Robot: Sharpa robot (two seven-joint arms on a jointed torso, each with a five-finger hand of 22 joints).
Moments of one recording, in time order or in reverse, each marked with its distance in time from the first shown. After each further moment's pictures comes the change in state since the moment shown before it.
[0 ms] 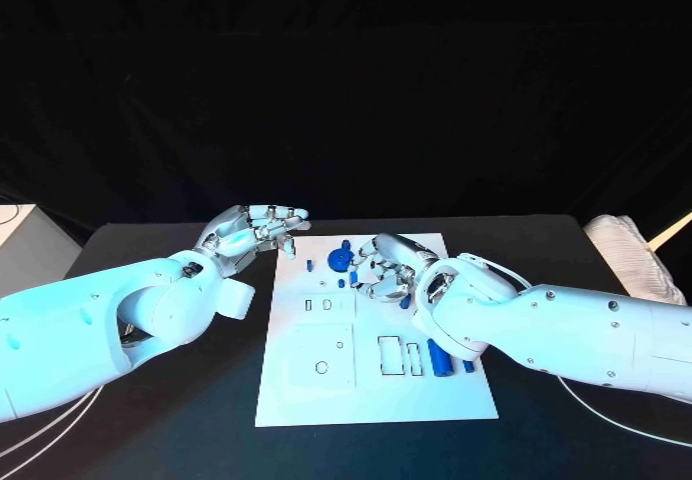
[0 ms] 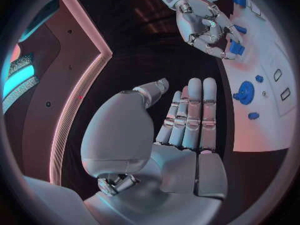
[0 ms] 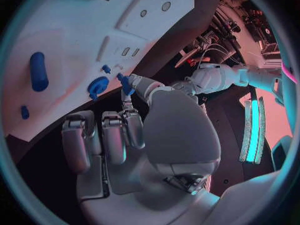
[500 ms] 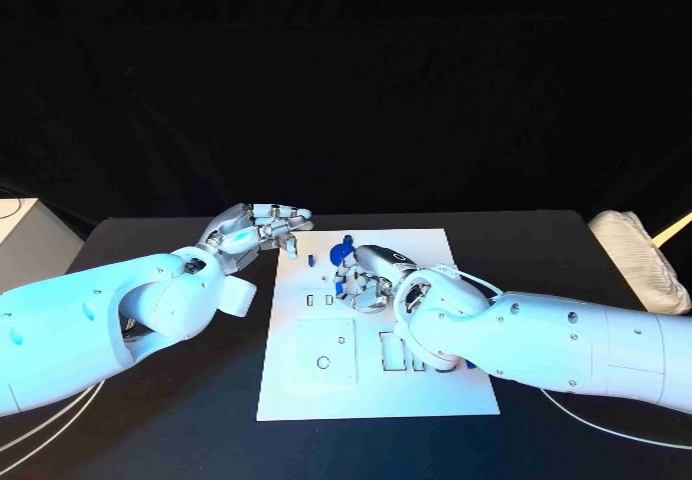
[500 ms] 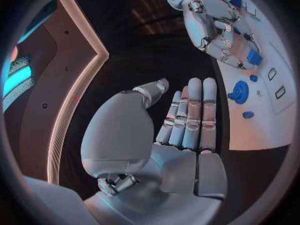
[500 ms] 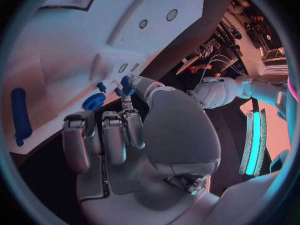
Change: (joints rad) left arm 0.000 0.000 0.000 0.002 -0.018 -0.001 -0.035; left_hand 0.000 0.000 0.000 0.000 0.000 0.000 0.000 0.000 0.001 0.000 0.000 0.000 0.000 0.000 0.000 0.000 0.000 0.000 0.000 0.000 0.004 0.001; right arm -0.043 0.093 -0.008 -0.057 -0.082 0.000 -0.057; right_hand 0.000 0.000 0.000 0.000 -0.001 -0.004 0.001 0.004 0.000 0.000 0.000 0.000 0.000 0.000 0.000 0.000 0.000 0.000 0.000 0.000 0.000 0.000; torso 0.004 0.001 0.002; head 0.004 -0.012
